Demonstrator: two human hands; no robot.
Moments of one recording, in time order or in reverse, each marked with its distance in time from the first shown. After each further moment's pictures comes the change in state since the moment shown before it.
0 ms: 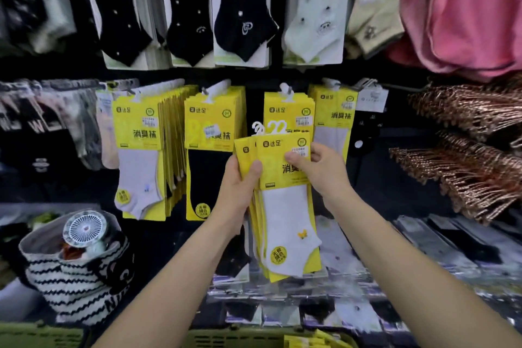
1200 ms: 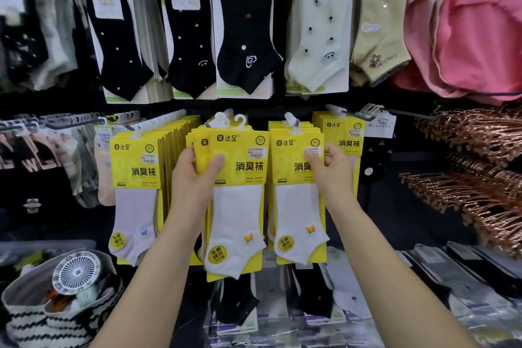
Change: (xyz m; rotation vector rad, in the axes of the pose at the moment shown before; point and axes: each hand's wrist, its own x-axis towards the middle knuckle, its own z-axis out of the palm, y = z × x) left_hand 0.054 0.054 -0.050 0.213 0.237 0.219; right_hand 0.064 0.002 0.012 -0.049 0.258 -0.148
